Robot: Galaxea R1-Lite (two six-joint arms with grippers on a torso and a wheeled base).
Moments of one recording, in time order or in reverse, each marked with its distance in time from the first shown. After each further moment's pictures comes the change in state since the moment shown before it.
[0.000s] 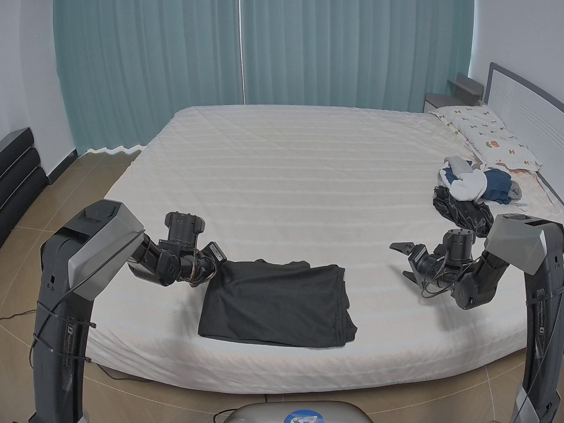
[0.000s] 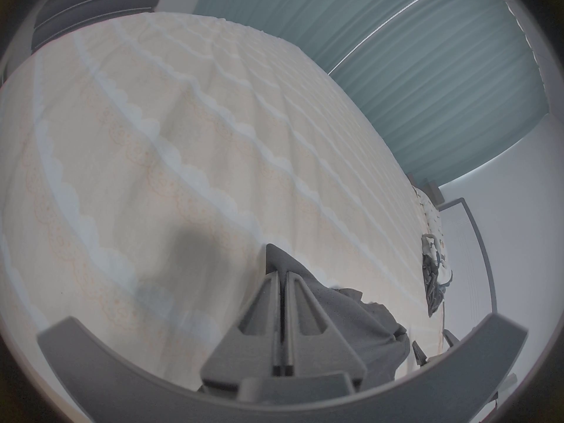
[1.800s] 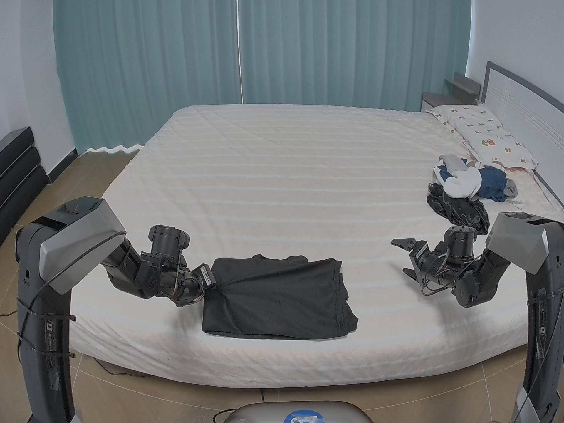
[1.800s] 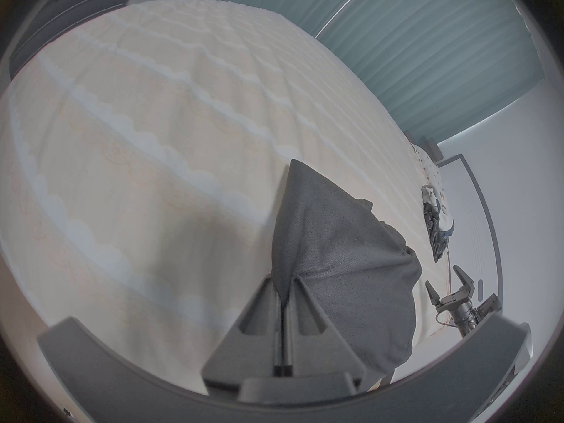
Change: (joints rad) left arm 0.027 -0.136 0.285 -0.009 -0.127 0.160; right arm -0.009 -0.012 -0.006 0.000 0.002 0.038
